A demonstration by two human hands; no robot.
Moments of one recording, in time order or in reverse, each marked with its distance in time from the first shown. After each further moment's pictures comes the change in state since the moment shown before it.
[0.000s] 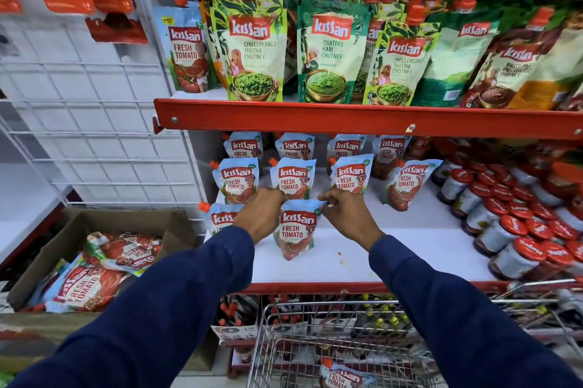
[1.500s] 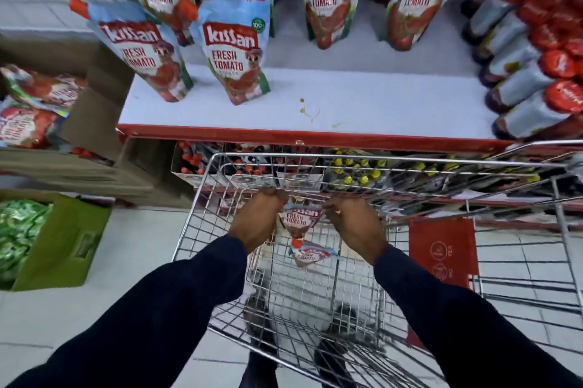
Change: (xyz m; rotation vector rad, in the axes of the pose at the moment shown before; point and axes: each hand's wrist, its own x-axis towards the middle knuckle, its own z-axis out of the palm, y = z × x) left_hand -0.151 0.052 0.286 0.008 -0.248 -0.049; right_hand -0.214 0.233 0.074 -0.247 -0.305 0.070
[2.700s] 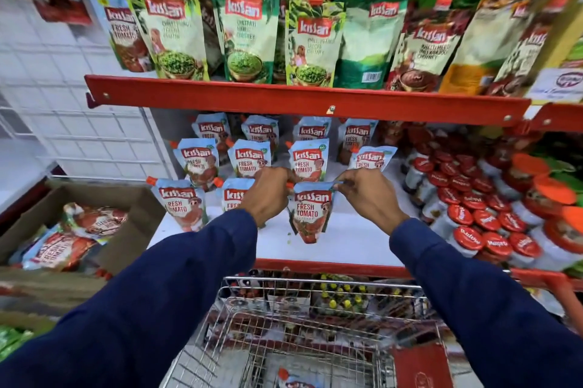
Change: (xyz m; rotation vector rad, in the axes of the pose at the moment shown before) left_hand 0.101 0.097 -0.274 -0.134 0.434 0.045; right_hand 0.101 -0.080 -0.283 -0.094 0.446 -0.164
